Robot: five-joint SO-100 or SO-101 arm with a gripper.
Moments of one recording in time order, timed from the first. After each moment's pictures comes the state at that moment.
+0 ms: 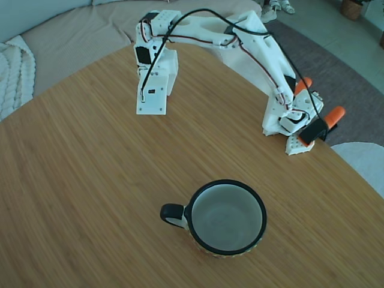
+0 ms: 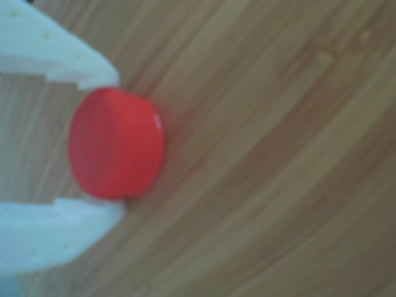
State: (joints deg) arm 57.5 43.2 50.5 82.0 -19.0
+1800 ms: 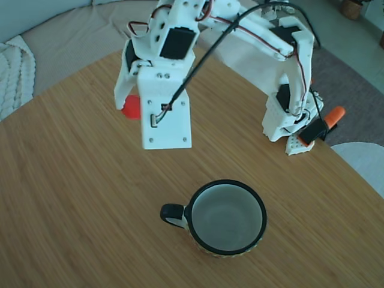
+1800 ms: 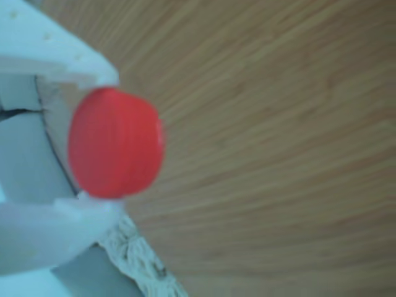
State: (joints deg) arm 19.1 73.4 41.8 94.0 -4.6
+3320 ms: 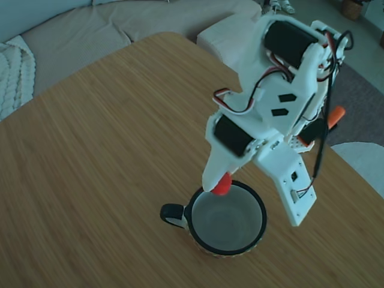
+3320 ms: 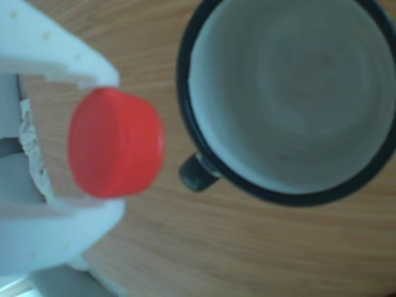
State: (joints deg) arm -10.7 94.0 73.5 87.8 0.8
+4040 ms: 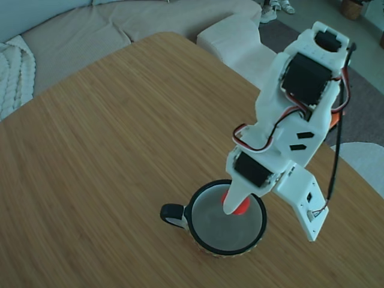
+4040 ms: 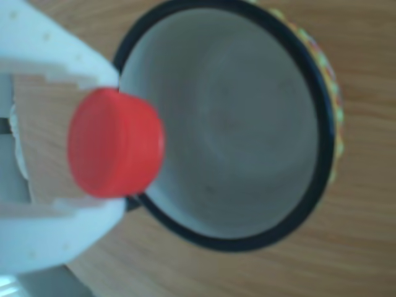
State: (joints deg) arm -17.5 93.8 83.0 82.6 2.7
